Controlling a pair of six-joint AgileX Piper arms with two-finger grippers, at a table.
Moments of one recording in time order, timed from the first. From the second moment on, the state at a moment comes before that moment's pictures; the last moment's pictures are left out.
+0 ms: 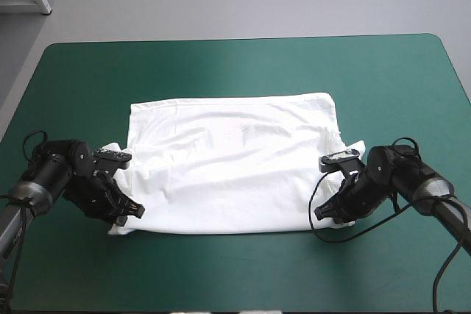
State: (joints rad) left arm -0.07 1.34 -0.88 -0.12 1.18 0.28; right arm 0.30 1.40 -0.85 0.23 0.95 -0.20
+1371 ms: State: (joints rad) left arm -0.05 1.06 -0.85 0.02 0.69 -0.21; right arm 0.30 0.98 -1.26 0.02 1.22 -0.05
